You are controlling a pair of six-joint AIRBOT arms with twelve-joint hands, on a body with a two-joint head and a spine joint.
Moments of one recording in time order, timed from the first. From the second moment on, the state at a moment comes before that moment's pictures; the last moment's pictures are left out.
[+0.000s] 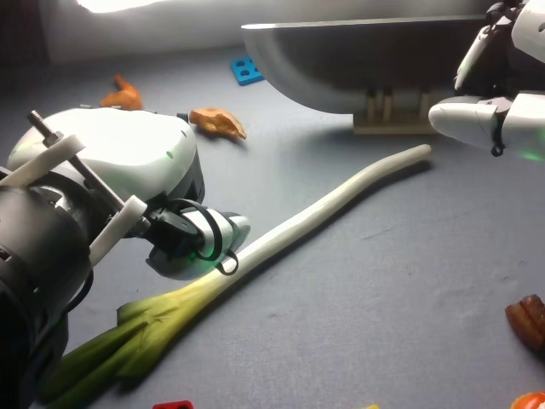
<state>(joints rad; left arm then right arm) 0.33 -0.85 0.40 1.43 1.02 -0.59 -0.40 -0.72 0.79 0.16 0.52 -1.18</state>
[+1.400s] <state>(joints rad) 0.46 -0.86 0.36 1.38 1.09 -0.72 -0.36 -0.78 1.01 0.47 0.43 -1.22</state>
